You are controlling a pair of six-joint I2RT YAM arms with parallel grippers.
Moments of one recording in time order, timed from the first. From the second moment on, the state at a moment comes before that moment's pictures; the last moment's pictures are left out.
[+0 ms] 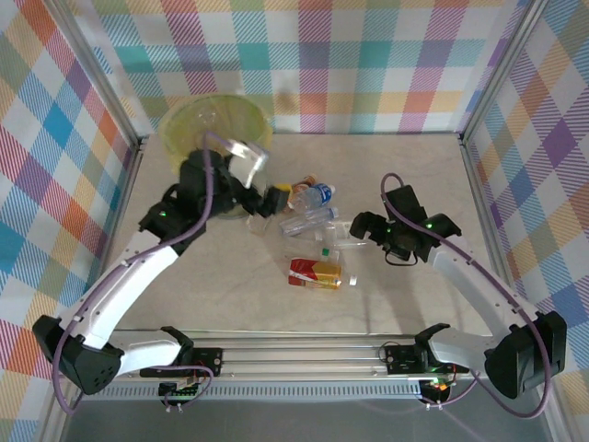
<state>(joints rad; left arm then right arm) -0.58 1.20 1.26 -0.43 0.19 0.08 0.43 1.15 0.97 -0.84 -0.03 0.79</state>
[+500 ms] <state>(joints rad) -0.92 1.35 1.04 -0.51 0.13 0.40 0.31 1.07 0.88 -0.87 -0.05 0.81</state>
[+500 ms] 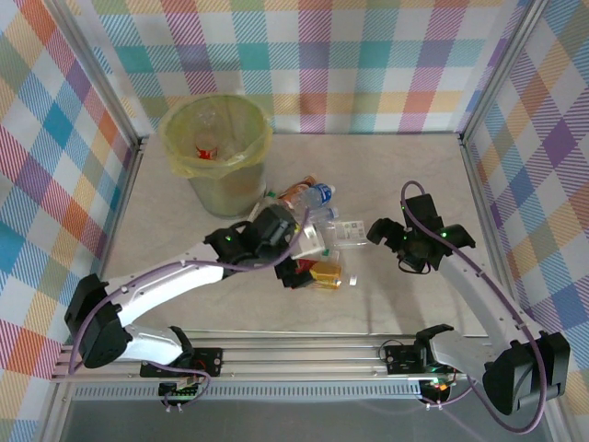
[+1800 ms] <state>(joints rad) -0.96 1.65 0.94 -0.21 0.03 0.55 0.31 1.01 0.83 -0.83 -0.09 0.80</state>
